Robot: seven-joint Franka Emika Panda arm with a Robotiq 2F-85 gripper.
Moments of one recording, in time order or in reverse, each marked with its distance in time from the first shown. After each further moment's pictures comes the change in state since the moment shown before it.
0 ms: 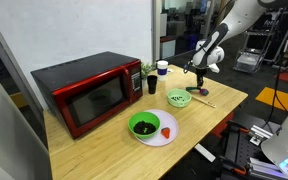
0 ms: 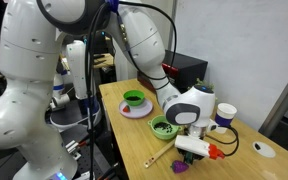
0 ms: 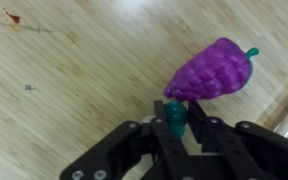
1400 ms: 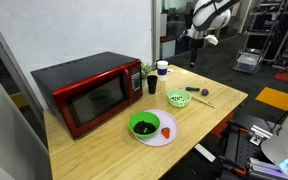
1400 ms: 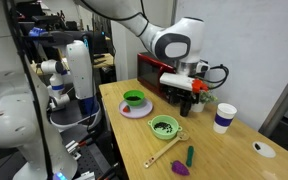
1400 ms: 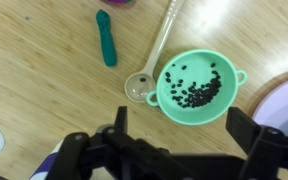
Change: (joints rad) arm 0.153 -0.468 0.039 -0.023 0.059 -0.387 0.259
